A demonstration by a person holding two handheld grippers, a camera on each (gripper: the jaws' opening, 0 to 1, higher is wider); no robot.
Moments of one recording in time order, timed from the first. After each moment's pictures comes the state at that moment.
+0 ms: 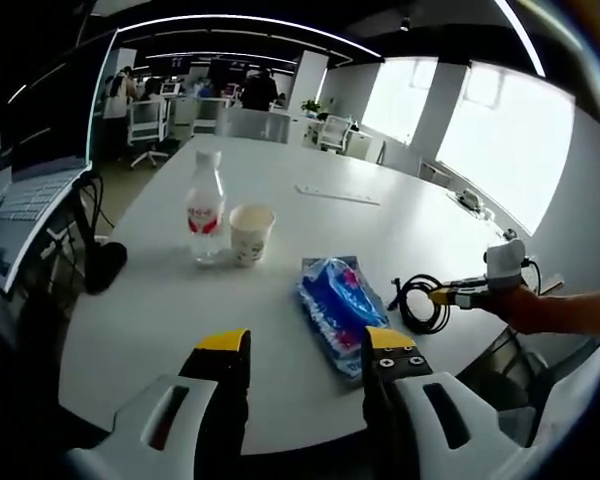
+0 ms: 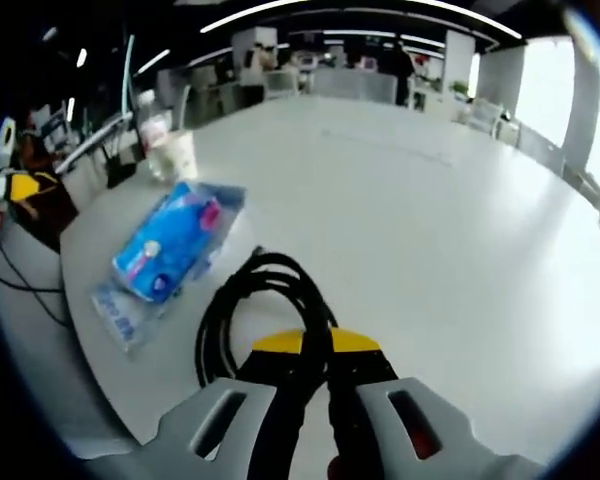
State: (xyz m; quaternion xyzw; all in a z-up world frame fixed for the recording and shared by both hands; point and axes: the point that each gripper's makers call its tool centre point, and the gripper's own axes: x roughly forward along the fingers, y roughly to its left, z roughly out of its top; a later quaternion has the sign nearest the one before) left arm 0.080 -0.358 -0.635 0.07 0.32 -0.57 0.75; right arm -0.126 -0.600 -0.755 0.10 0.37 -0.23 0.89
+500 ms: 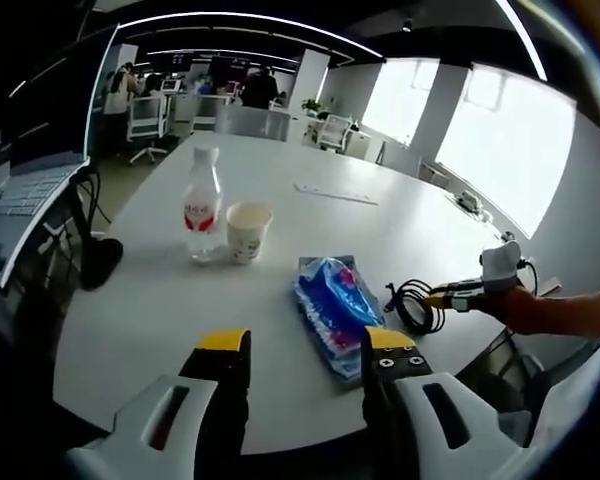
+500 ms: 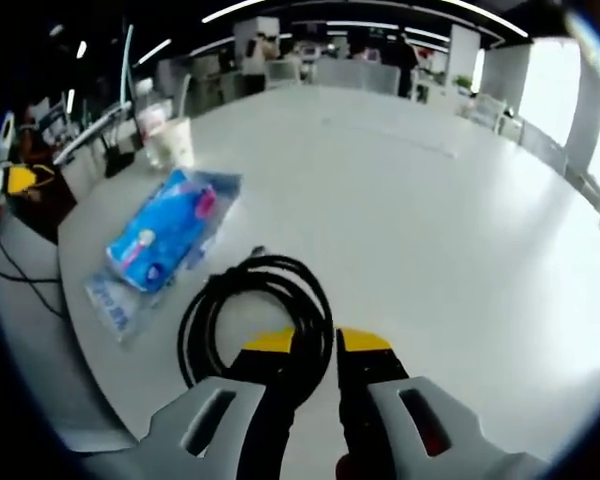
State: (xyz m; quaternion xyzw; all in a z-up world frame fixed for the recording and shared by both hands) left arm 0.074 -0.362 -0.638 0.06 0.33 -0.57 0.75; right arm -0.131 -0.604 -0.756 0.10 0.39 -0.22 0.89
